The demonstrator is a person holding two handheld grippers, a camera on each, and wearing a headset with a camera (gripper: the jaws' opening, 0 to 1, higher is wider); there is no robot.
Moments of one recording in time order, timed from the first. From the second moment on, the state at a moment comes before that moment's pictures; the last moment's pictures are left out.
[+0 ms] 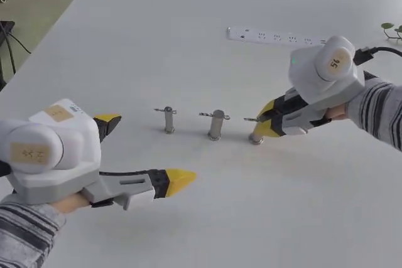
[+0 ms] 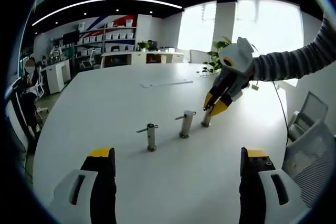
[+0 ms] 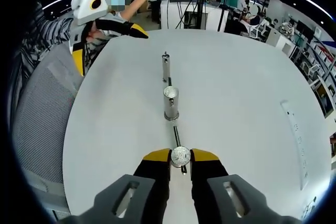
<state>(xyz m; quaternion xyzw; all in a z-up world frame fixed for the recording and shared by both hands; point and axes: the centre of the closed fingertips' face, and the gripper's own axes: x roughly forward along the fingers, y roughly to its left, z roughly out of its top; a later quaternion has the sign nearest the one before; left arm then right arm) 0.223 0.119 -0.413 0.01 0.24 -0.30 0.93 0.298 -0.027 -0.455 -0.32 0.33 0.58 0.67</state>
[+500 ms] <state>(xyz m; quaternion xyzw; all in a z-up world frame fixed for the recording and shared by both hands) 0.228 0.123 -0.407 0.00 0.24 -0.29 0.93 0.305 -0.032 -0.438 -0.33 0.31 0.54 0.71</state>
